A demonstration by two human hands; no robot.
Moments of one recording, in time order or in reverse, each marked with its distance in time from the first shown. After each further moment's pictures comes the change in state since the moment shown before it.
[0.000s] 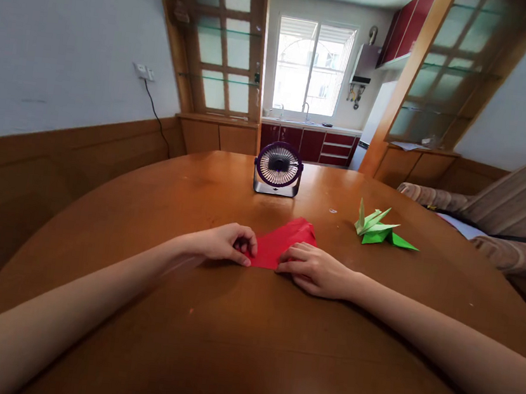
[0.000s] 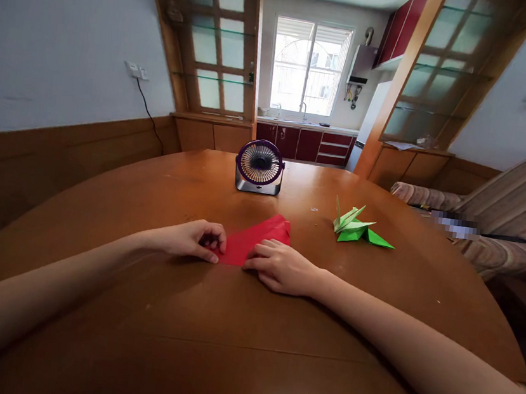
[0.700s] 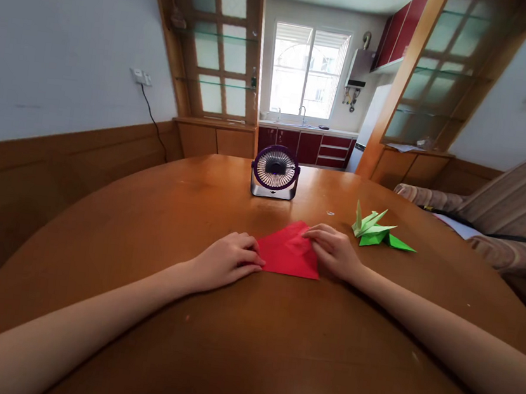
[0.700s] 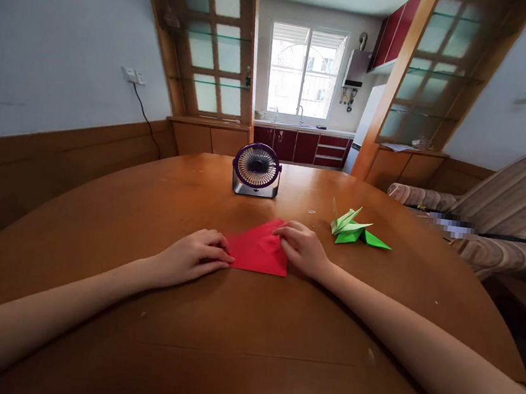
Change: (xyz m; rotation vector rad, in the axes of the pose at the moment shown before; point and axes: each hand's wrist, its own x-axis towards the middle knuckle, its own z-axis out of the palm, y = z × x) left_hand -0.012 0.004 0.034 0.622 0.319 0.384; right_hand -0.022 0.035 -0.003 0.114 0.504 0.330
